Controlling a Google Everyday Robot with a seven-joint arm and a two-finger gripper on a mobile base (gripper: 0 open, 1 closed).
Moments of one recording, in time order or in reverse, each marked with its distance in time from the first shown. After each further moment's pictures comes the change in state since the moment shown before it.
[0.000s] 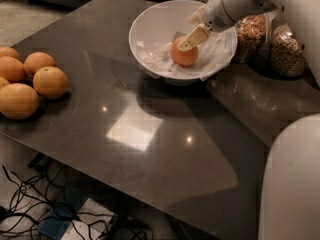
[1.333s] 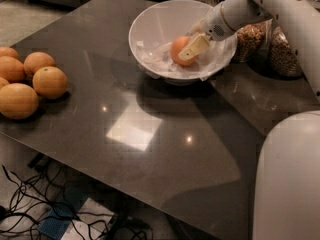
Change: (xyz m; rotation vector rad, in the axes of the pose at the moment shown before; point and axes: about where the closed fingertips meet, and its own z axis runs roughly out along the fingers) arm 0.030 0.004 0.018 -0.050 0.037 0.079
